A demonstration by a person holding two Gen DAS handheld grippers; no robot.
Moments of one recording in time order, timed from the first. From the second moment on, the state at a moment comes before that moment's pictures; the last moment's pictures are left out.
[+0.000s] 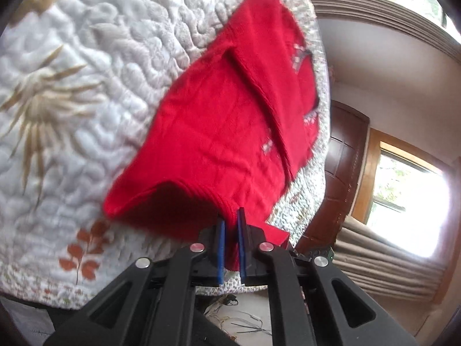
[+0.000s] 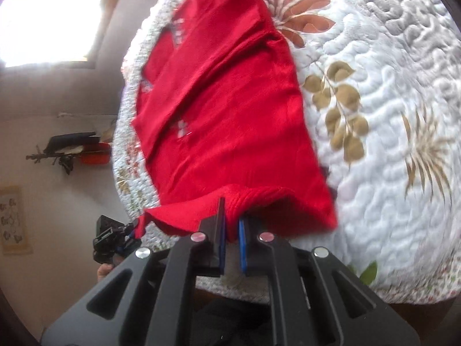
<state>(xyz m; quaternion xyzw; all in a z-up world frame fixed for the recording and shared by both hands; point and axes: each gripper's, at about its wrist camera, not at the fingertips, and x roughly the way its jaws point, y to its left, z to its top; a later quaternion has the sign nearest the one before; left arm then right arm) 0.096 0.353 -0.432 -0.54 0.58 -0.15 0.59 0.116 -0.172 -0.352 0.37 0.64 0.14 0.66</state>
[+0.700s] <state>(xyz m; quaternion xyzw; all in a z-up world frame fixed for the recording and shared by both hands) 0.153 0.369 -0.402 -0.41 0.59 -0.14 0.67 0.184 -0.181 -0.326 0.23 0.65 0.15 0.71</state>
